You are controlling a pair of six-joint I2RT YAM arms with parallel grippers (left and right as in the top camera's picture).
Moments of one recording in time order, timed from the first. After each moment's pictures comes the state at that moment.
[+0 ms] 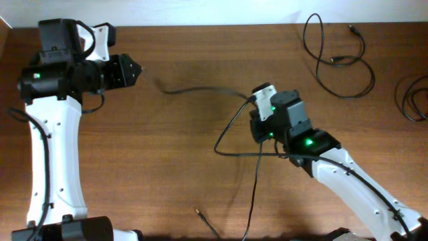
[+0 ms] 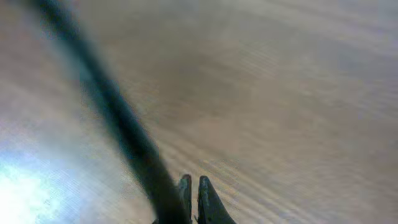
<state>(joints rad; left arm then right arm) 0.15 1.60 1.74 -1.09 0.40 -0.05 0.44 1.39 0.91 -0.26 -0.09 0.05</state>
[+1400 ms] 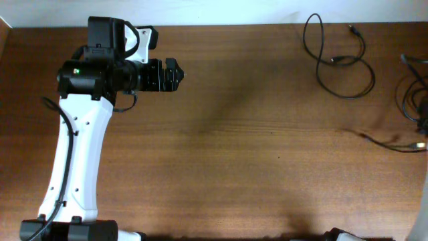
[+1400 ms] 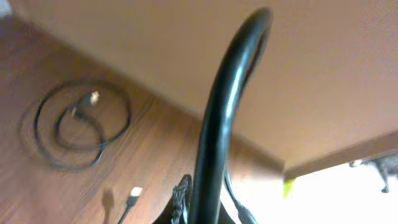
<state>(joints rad) -0.07 1.60 1.74 -1.10 0.36 -0.08 -0.42 1.41 1.46 -0.91 0.78 0.35</state>
